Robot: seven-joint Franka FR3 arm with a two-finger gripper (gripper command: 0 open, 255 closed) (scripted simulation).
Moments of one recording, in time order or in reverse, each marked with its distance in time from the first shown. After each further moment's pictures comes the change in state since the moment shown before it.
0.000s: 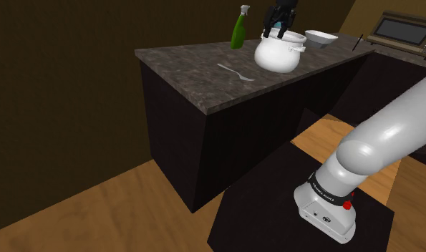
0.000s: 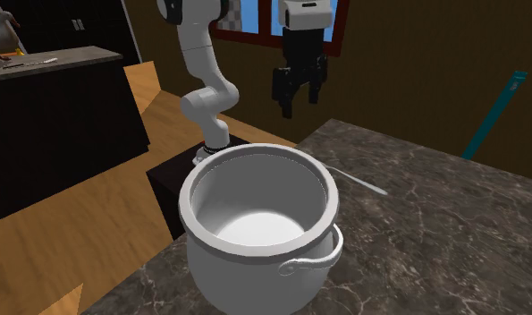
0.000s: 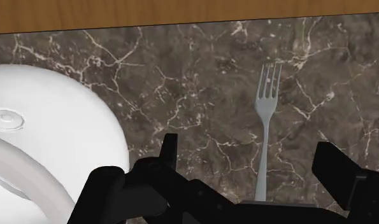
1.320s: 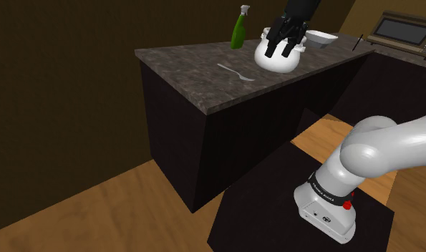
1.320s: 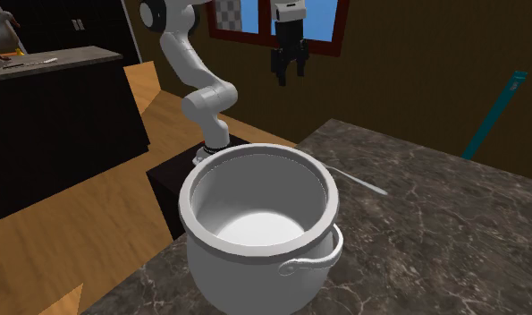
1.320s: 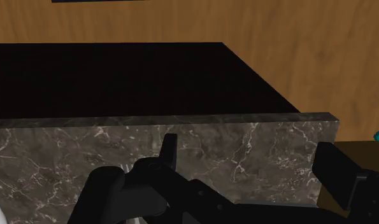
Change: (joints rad) arm 0.103 -0.539 0.247 -0.483 0.092 0.016 0.278
